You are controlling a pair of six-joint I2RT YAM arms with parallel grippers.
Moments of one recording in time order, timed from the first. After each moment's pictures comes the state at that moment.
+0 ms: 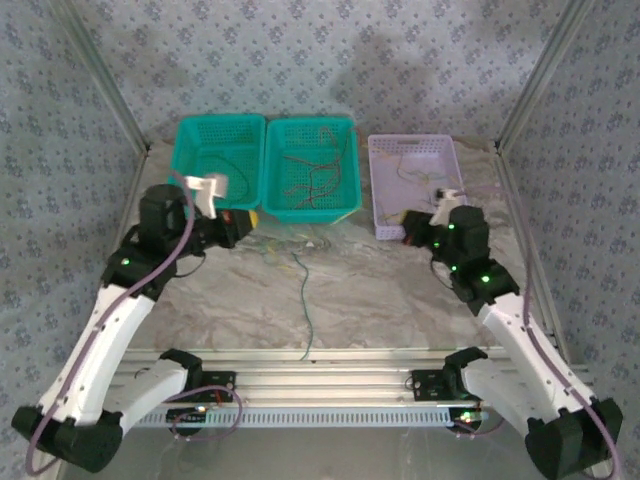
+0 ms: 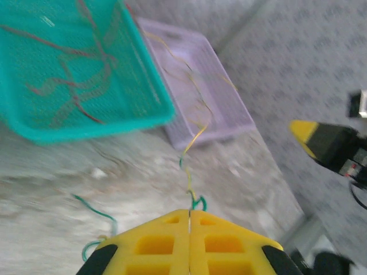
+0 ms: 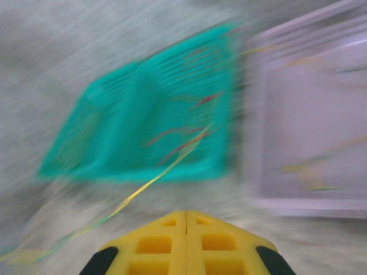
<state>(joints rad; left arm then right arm) -0.34 0.90 1.12 -0.63 0.42 -0.46 0.28 0.84 0.76 -0.27 -0.05 0.52</state>
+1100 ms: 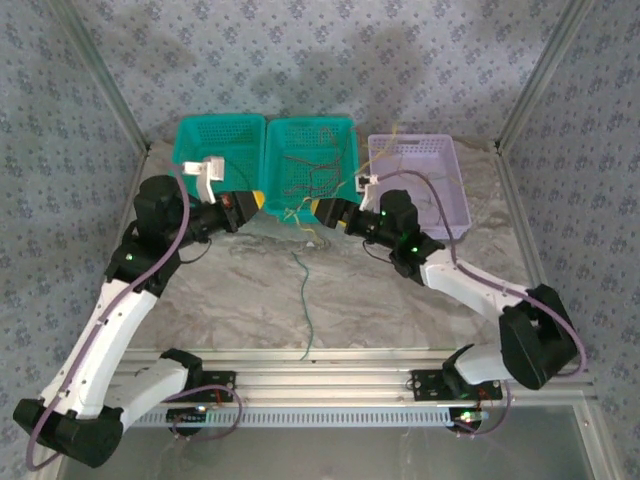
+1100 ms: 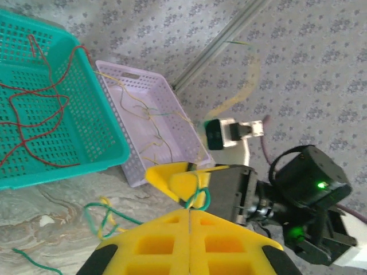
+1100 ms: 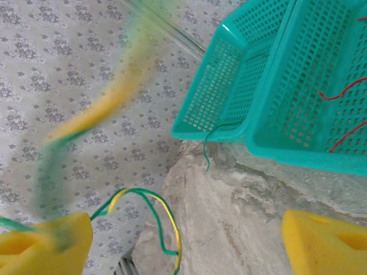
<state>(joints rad) -0.37 0.94 1.10 -0.38 0.52 -0.63 0.61 1.38 0.85 0.39 -0.37 0.86</state>
